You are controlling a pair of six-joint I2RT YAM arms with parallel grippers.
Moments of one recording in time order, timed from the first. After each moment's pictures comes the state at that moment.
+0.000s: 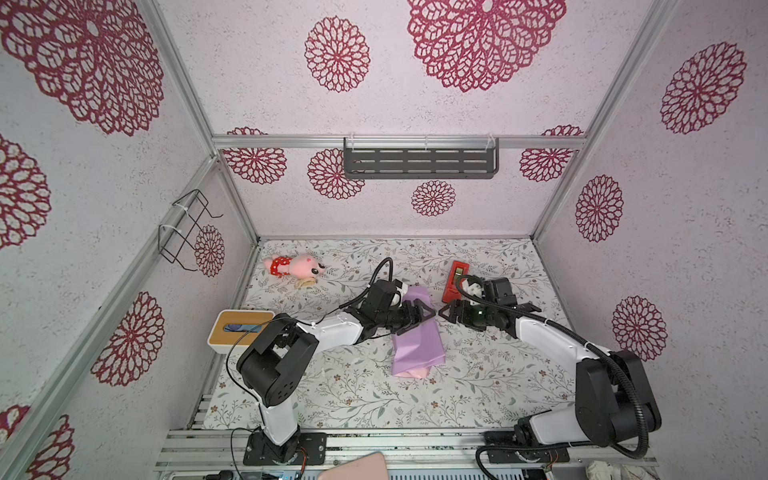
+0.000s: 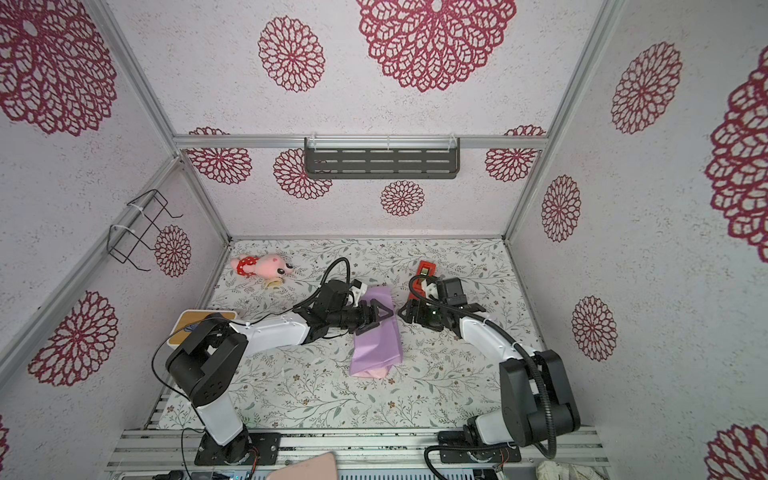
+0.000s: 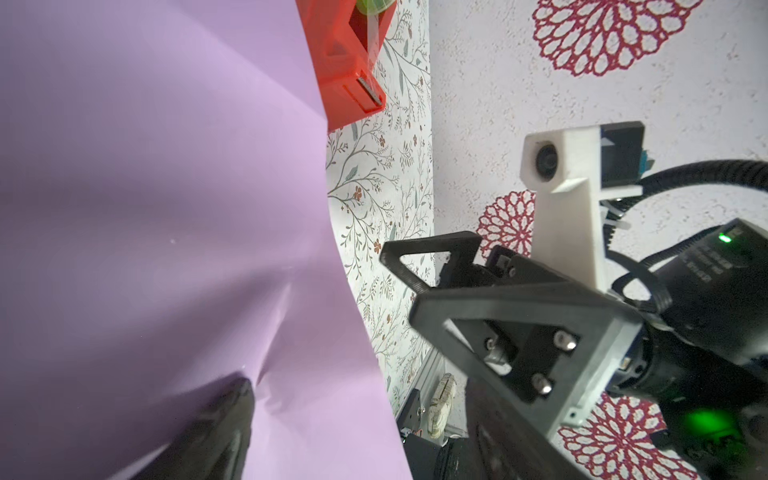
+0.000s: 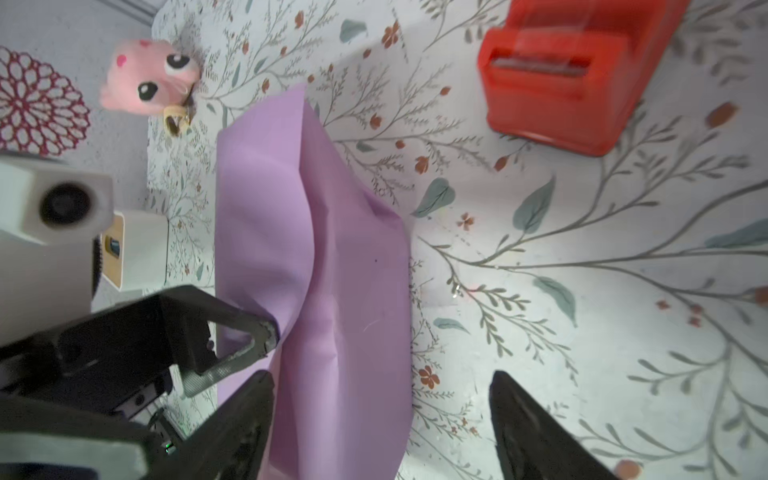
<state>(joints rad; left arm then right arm) -0.68 1.80 1.00 0.23 0.49 -1.02 0.31 1.42 0.80 -0.29 -0.48 0.49</state>
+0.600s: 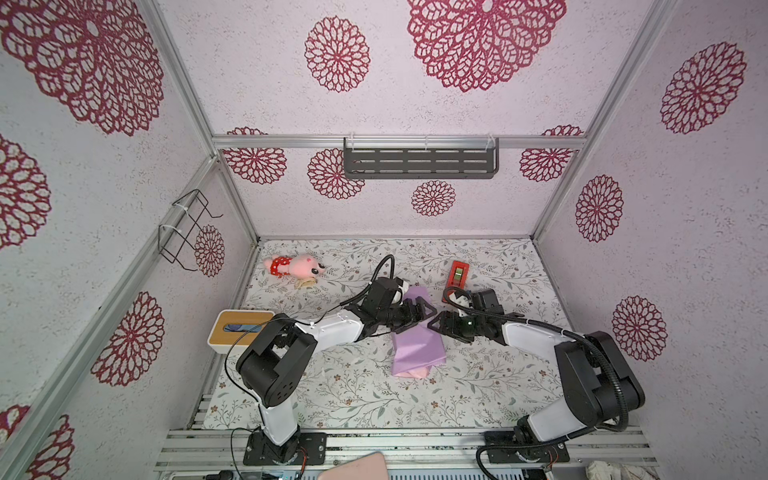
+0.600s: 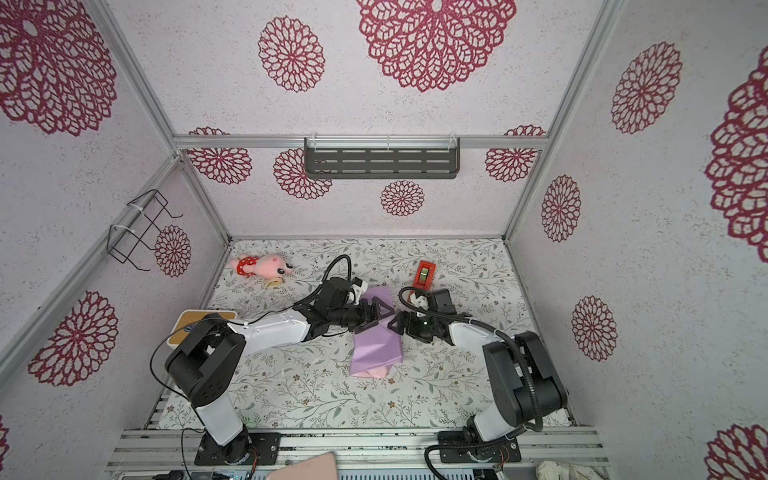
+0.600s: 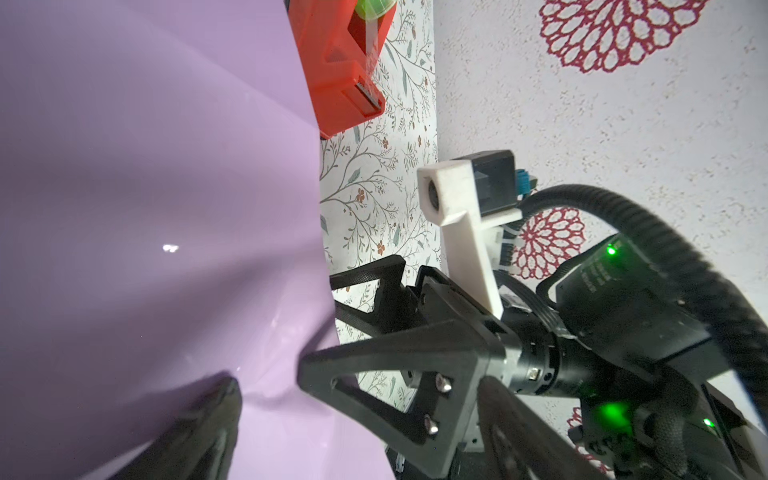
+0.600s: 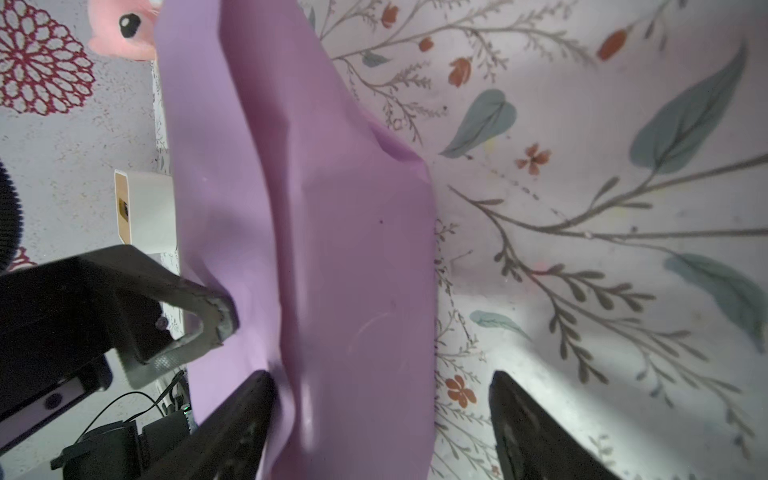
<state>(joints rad) -0.68 1.80 1.04 0.15 0.48 -0.99 0.34 1.54 0.72 -0.11 -0.56 0.54</state>
